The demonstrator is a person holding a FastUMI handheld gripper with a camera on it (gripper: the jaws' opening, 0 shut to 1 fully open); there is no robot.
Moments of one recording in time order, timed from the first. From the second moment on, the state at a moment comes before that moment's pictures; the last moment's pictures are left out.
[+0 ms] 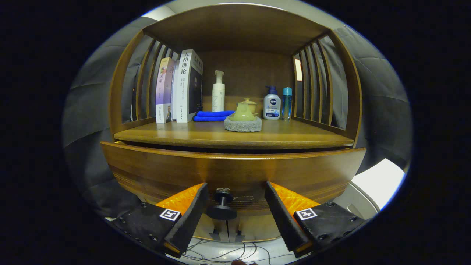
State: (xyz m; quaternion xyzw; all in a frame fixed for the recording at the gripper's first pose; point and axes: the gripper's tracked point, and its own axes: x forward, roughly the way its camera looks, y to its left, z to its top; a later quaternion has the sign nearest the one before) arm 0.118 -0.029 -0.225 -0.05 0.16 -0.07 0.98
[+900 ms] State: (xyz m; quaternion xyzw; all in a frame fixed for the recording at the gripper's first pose) arm 0.103 -0.023 -0.167 -0.03 0.14 -0.07 0.99
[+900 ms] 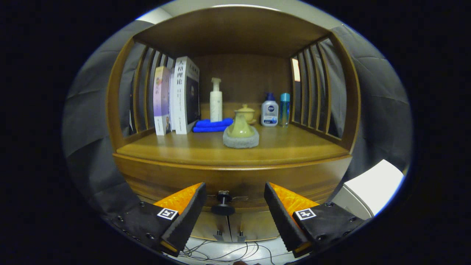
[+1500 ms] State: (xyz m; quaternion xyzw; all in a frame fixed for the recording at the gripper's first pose) arm -0.013 -0.015 0.022 0.02 0.00 -0.04 1.00
